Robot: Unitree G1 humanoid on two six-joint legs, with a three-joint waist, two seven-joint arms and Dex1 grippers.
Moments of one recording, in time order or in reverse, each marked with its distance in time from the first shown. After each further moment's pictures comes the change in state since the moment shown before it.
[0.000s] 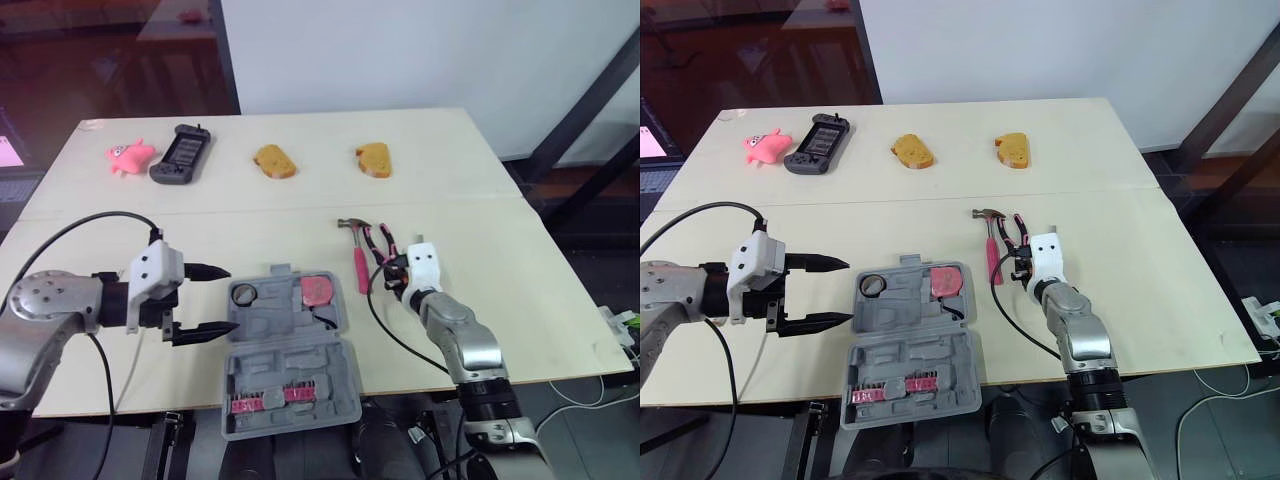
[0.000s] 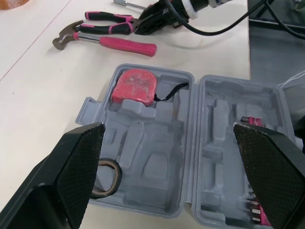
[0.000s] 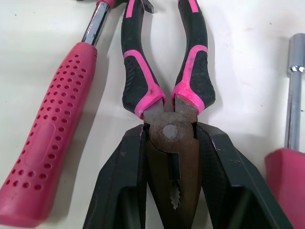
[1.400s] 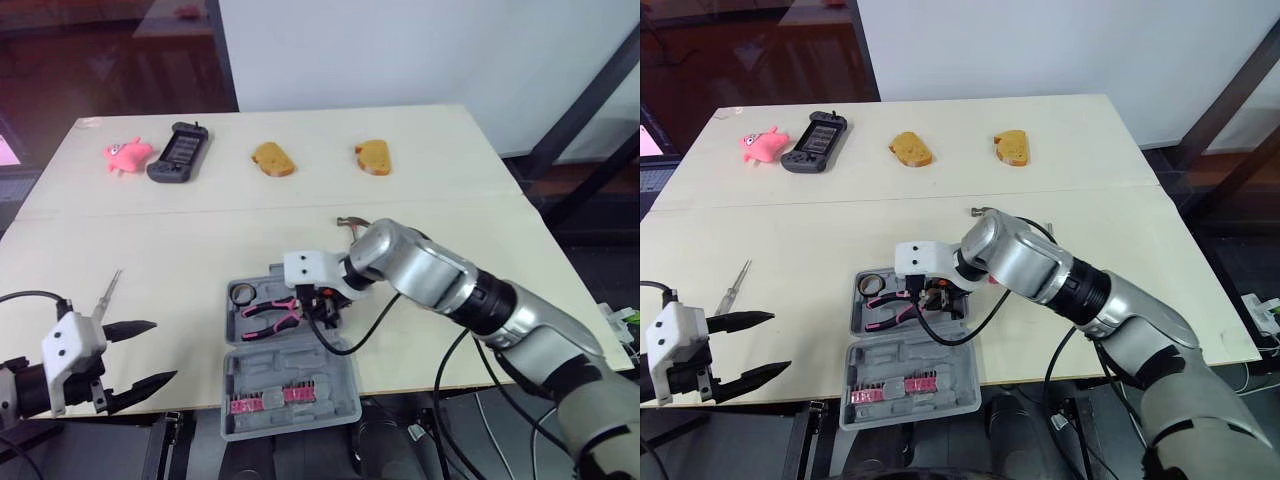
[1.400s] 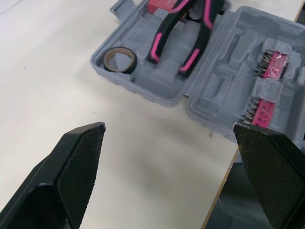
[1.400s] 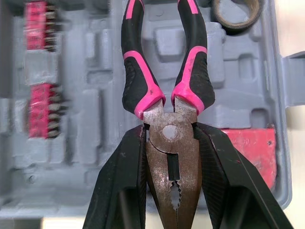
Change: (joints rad) left arm 0.580 -0.116 0.393 -0.017 0.050 -0.196 0.020; right arm -0.738 -0.266 0.868 -0.117 0.003 0.337 0.910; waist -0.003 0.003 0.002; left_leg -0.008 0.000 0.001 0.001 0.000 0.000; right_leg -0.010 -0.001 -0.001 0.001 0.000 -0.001
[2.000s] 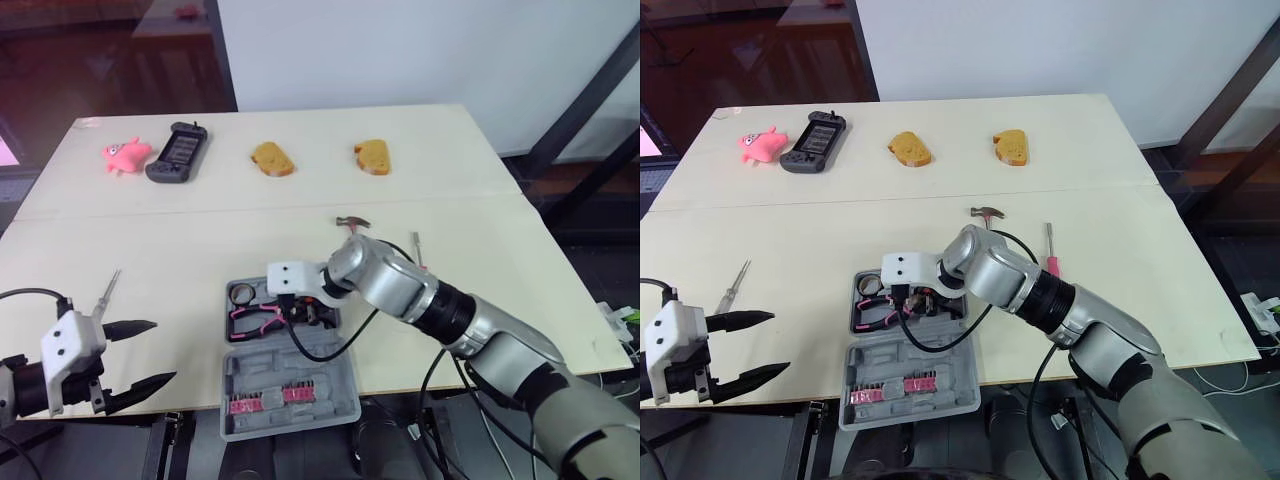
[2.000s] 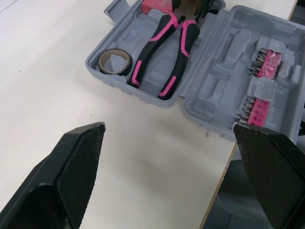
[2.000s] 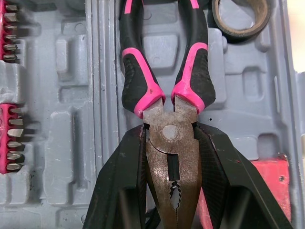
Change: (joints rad) left arm -0.023 0.023 0.003 -0.003 0.000 0.009 -0.019; right arm 0.057 0.123 0.007 0.127 -0.111 -0.080 -0.026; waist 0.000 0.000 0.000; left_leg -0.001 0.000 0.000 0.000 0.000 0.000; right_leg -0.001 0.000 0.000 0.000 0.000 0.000
